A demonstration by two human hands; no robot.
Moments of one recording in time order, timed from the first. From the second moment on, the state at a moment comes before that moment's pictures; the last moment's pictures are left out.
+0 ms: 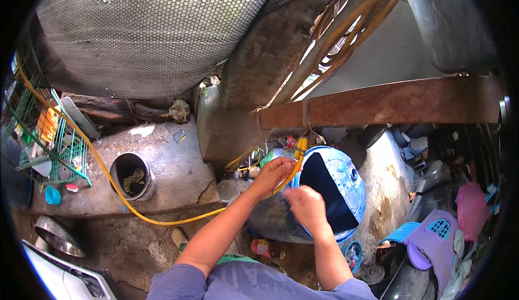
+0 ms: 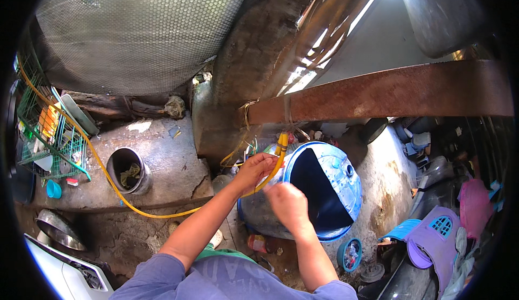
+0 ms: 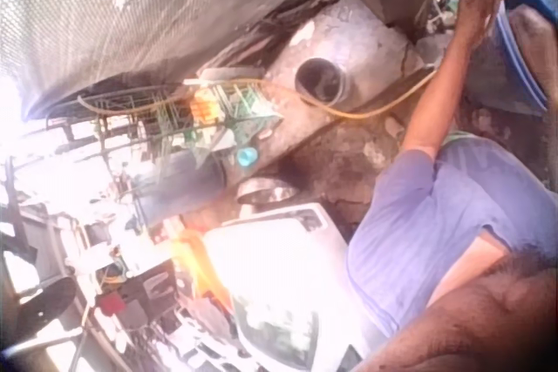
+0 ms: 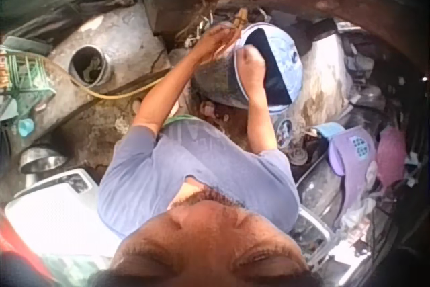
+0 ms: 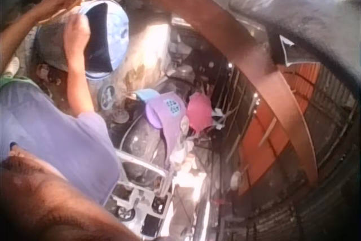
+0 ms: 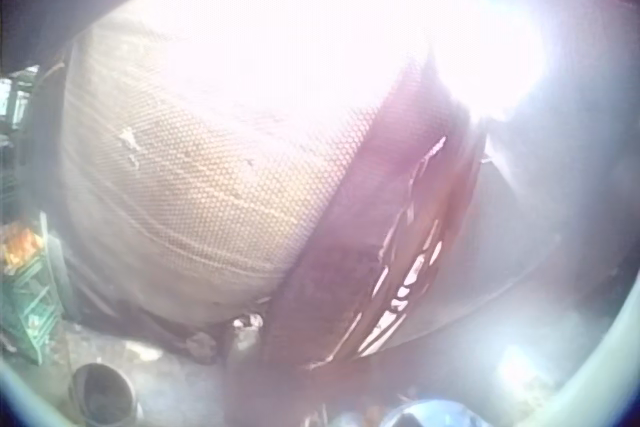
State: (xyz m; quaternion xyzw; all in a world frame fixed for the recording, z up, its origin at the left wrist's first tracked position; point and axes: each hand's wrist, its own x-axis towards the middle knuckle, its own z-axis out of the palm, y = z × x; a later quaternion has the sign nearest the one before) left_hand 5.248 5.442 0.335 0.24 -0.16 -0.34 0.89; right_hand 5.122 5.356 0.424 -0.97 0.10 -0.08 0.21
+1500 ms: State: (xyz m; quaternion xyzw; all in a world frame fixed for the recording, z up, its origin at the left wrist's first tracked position) left_hand 5.267 5.448 0.365 0.54 -0.26 -0.30 0.74; right_hand 5.182 5.310 0.428 -0.76 0.04 -0.12 0.64
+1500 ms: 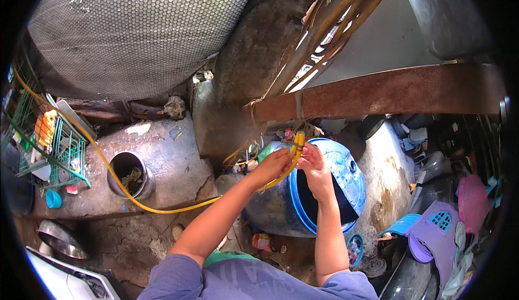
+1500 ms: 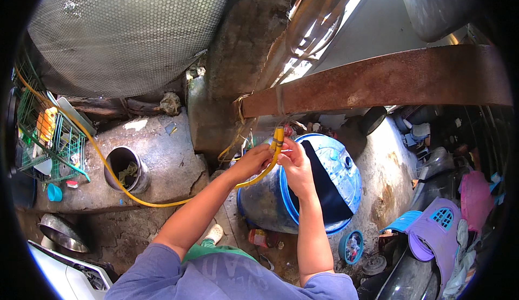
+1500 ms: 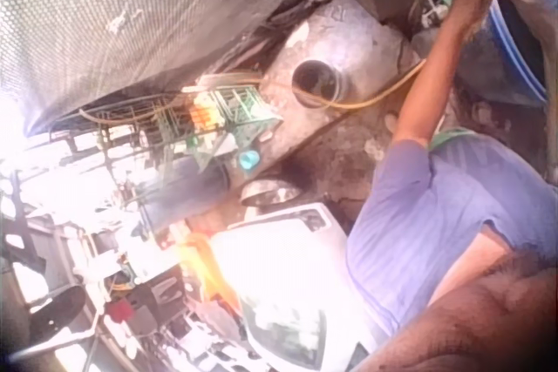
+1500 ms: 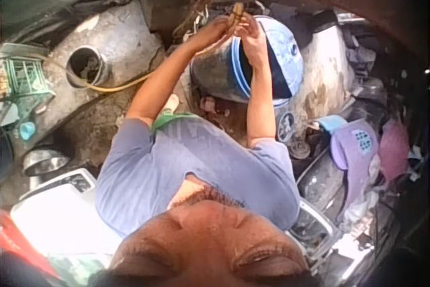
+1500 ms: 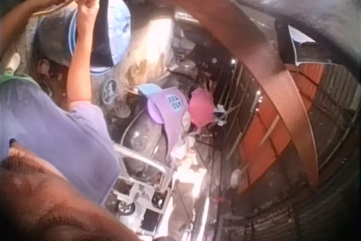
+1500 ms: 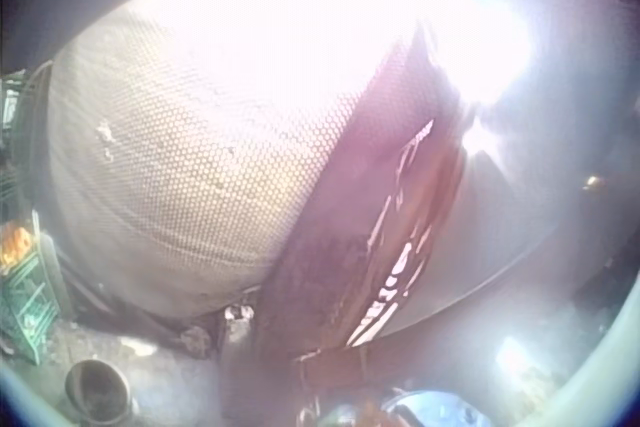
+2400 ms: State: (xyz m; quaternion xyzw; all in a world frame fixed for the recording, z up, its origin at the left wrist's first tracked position) left_hand 5.258 5.446 0.358 0.74 -0.37 0.02 0.56; right_hand 5.190 5.315 0.422 -0.83 0.04 -0.14 0.54
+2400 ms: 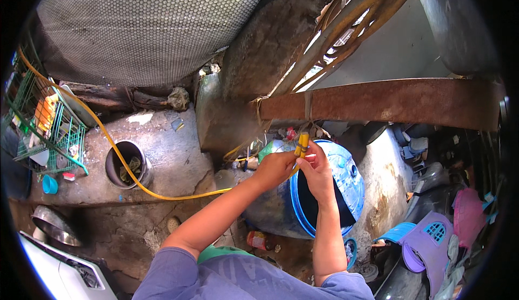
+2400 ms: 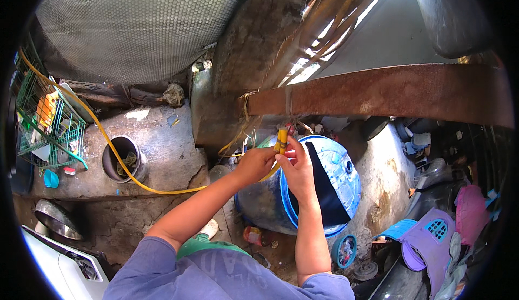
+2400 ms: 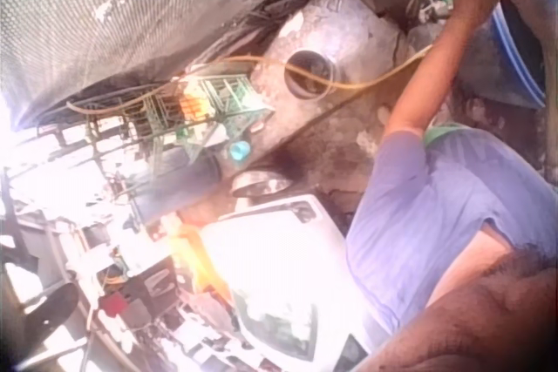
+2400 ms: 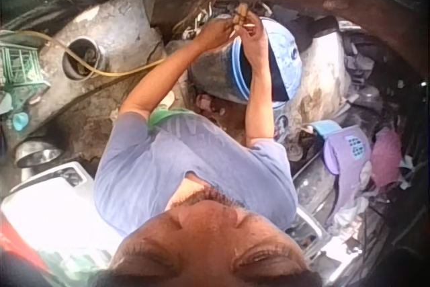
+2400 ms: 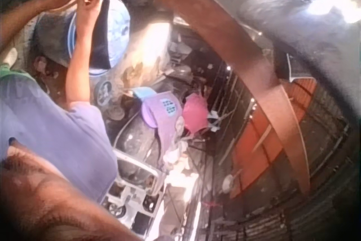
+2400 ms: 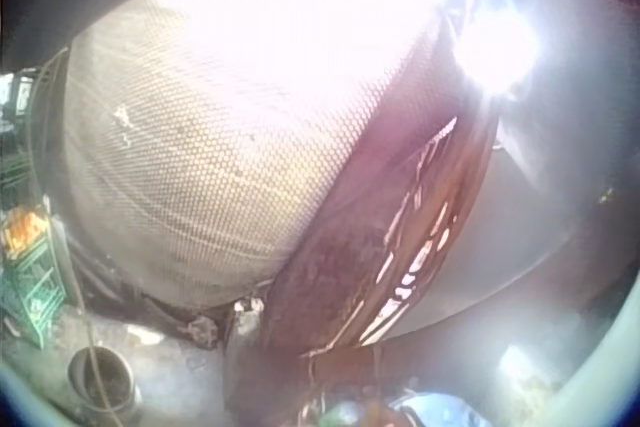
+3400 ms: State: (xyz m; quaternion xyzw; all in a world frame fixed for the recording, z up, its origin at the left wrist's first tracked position) left_hand 5.228 5.437 0.337 0.58 -0.16 -0.07 0.80; right_hand 5.208 5.289 0.408 -0.87 0.03 -0.07 0.49
